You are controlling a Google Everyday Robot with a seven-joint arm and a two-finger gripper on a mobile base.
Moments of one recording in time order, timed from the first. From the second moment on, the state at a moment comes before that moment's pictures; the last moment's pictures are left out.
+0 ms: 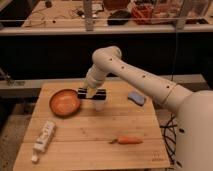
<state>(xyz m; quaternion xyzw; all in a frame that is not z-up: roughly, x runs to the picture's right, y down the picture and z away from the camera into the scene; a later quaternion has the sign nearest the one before) -0.079 0.008 0.770 -0.27 -0.25 -0.06 0.93</state>
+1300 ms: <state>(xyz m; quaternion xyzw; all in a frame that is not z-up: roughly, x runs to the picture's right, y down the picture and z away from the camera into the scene) -0.067 0.010 0.768 -0.25 -0.23 -0.06 0.94</state>
